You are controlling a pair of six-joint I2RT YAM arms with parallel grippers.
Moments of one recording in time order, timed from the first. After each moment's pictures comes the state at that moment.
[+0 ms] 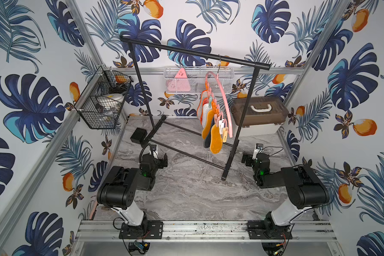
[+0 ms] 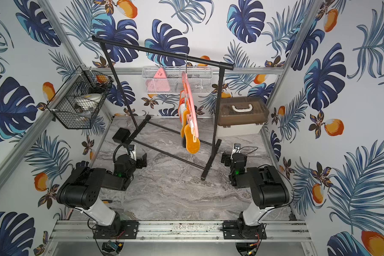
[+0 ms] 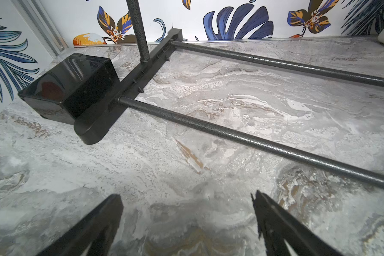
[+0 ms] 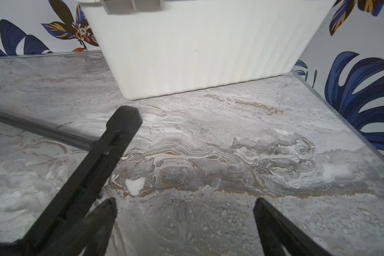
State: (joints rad) left arm -0.03 1.65 0.37 0.90 -0.06 -0.02; right arm 0.11 1.66 0.41 0.84 0.23 0.08
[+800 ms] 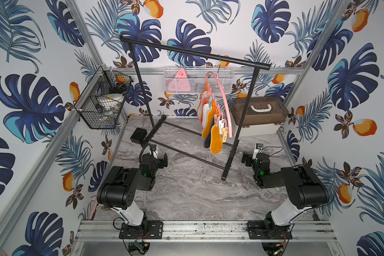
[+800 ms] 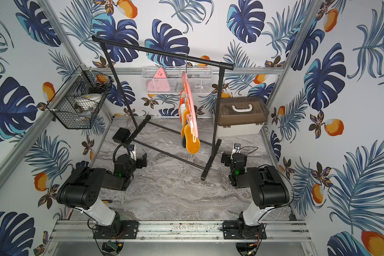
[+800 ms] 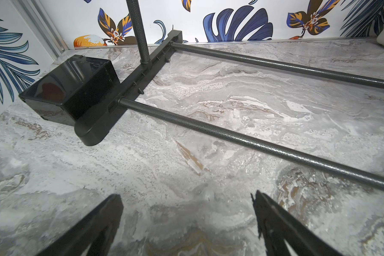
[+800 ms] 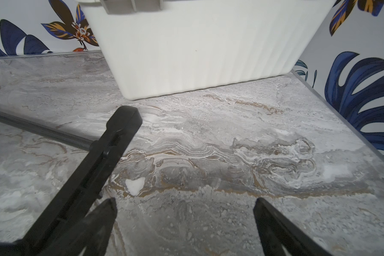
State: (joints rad) left arm -0.03 1.65 0.37 0.90 -0.06 -0.02; right arm 0.11 1.66 0.41 0.84 0.23 0.08
